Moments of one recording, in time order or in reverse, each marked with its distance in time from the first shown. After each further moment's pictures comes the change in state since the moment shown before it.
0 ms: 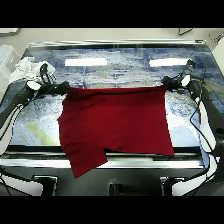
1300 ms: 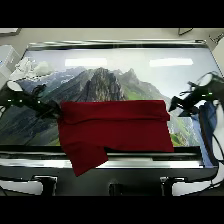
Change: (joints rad) left arm 0.186 0.117 -0.044 0.216 -0.875 -0.130; right arm -0.165 0.128 -0.053 0.029 0.847 -0.175
